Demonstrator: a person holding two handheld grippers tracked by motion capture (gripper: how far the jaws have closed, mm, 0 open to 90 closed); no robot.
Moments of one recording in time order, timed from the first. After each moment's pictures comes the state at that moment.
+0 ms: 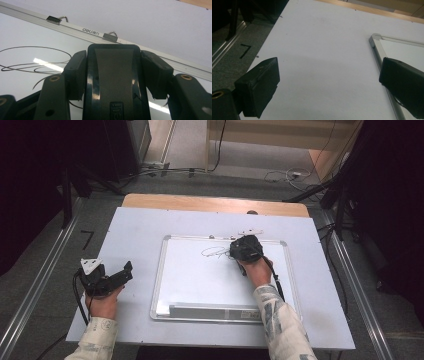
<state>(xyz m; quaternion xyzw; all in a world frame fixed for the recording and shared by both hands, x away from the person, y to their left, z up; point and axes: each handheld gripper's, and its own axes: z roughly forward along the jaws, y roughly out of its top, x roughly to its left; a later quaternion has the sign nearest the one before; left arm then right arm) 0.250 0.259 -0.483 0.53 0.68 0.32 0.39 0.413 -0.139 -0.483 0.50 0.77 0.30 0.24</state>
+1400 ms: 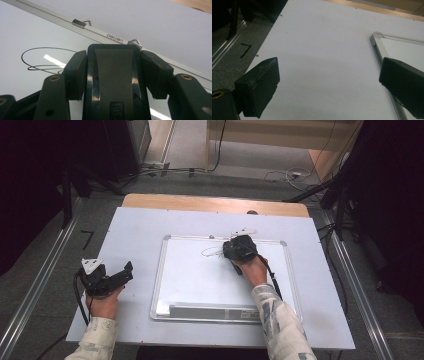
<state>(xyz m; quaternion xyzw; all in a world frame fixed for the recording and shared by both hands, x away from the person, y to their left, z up) 0.251 0.258 -0.485 0.53 0.68 0.31 0.39 0.414 -0.124 -0.484 0.46 0.80 0.32 0.22</state>
